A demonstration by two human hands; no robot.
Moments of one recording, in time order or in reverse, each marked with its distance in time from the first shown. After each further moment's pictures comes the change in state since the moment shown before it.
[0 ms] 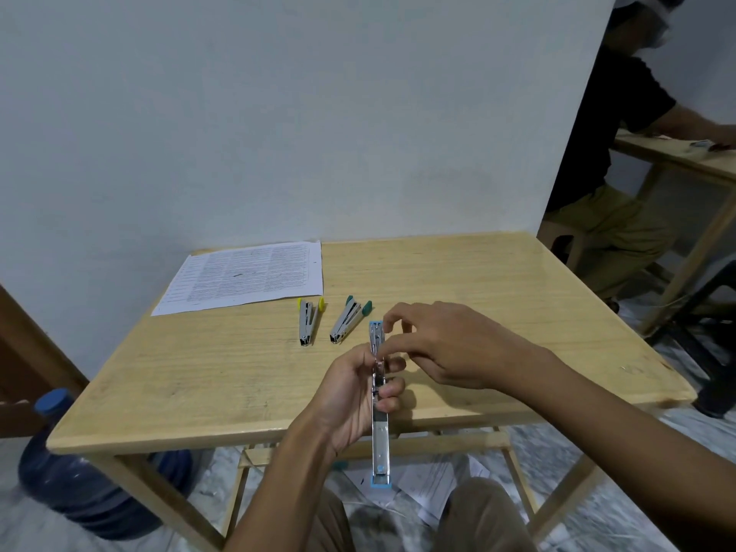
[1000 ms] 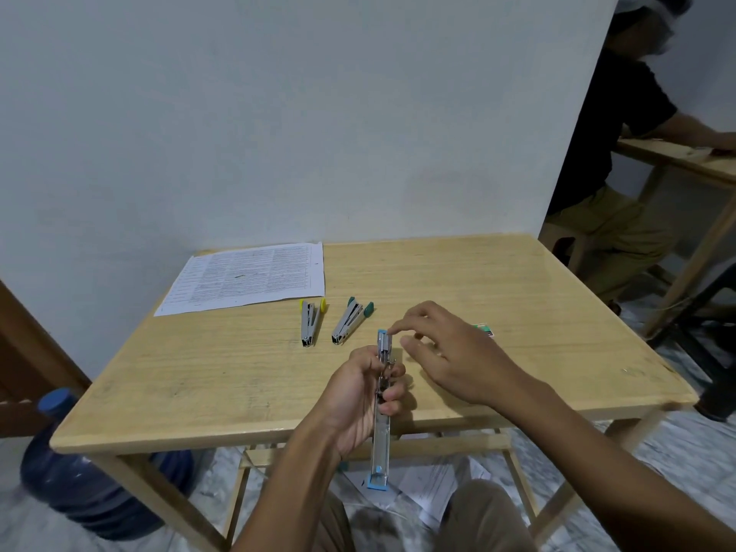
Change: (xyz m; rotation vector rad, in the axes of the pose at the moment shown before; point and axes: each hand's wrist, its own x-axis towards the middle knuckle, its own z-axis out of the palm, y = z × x) left_hand 0.000 -0.004 0.004 0.074 0.064 0.032; right_hand -0.009 -0.014 0.024 0.469 0.213 0.425
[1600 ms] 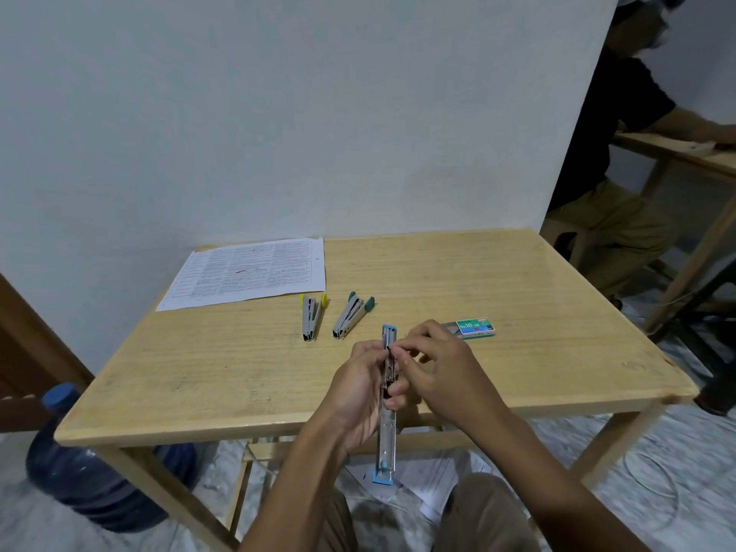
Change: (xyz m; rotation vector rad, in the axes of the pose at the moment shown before) left_hand -0.001 -0.007 0.004 0.011 0.075 0.070; right_hand -0.016 -0.009 0.042 0.190 0.281 0.108
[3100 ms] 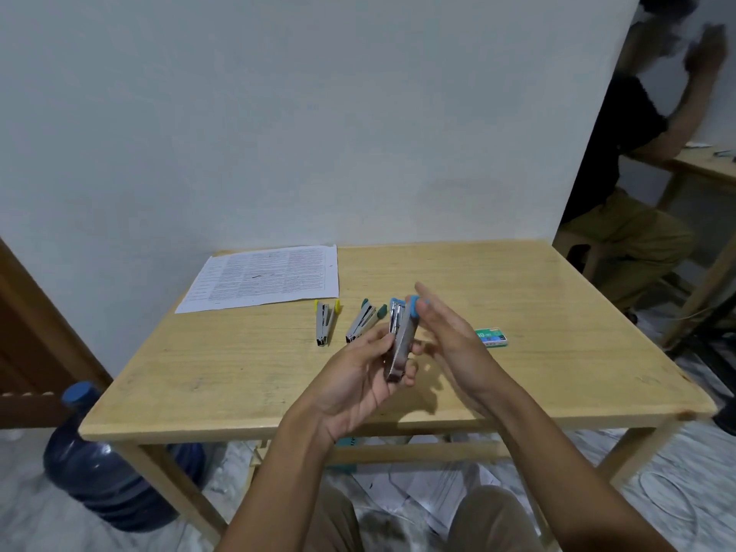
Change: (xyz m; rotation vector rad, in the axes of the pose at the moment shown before) left_hand -0.019 0.041 0.003 -0.004 -0.197 -0.011; right_hand 0.032 -0.025 -0.016 0.836 -0.182 0.413
